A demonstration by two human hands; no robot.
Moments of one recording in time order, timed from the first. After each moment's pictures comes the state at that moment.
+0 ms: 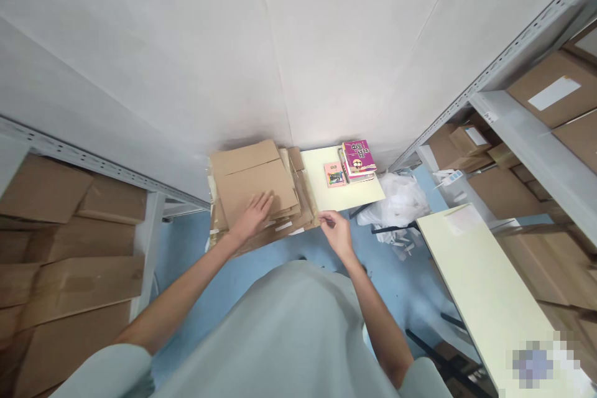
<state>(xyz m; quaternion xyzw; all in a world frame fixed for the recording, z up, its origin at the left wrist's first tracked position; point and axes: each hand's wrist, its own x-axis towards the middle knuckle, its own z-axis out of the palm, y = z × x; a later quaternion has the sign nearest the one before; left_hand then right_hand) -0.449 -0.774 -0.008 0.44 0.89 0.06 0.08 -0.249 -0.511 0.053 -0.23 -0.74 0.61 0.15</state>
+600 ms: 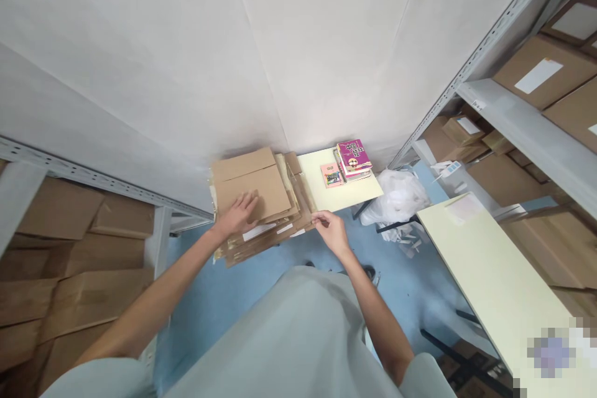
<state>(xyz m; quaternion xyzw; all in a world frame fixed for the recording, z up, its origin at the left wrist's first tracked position) -0.487 -0.806 0.018 0.43 0.89 0.03 0.11 -0.242 -0.521 0.059 -0.19 -0.73 0.64 0.16</state>
